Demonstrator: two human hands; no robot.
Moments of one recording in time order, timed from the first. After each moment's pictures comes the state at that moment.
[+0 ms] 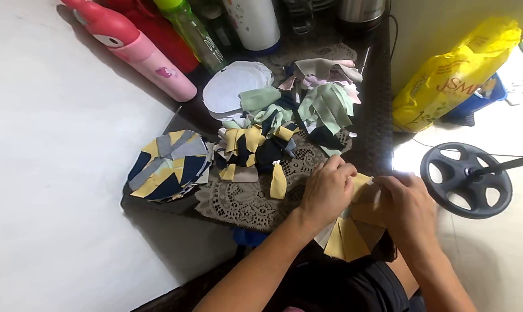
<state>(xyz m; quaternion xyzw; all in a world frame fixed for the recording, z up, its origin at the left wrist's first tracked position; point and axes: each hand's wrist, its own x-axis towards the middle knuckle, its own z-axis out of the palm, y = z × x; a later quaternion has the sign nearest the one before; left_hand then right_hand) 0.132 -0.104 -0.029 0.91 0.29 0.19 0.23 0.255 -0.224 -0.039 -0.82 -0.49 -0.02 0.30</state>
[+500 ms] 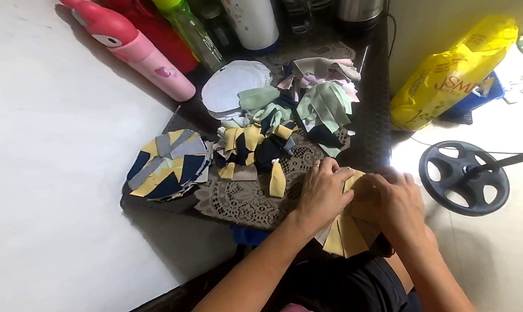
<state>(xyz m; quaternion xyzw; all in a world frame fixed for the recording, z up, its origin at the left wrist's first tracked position) 0.124 -0.108 -0.024 0.91 0.33 0.07 0.25 0.252 -0.220 -0.045 -0.81 -0.52 -0.02 0.26</state>
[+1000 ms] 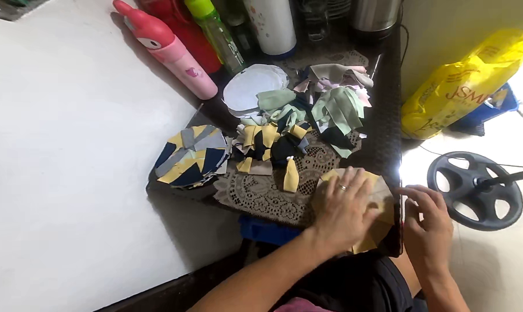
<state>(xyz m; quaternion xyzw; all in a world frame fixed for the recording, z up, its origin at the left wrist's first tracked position) 0.107 -0.150 -0.034 0.94 0.26 0.11 0.19 0.243 -0.259 -0.051 -0.78 -0.43 0.00 0.46</state>
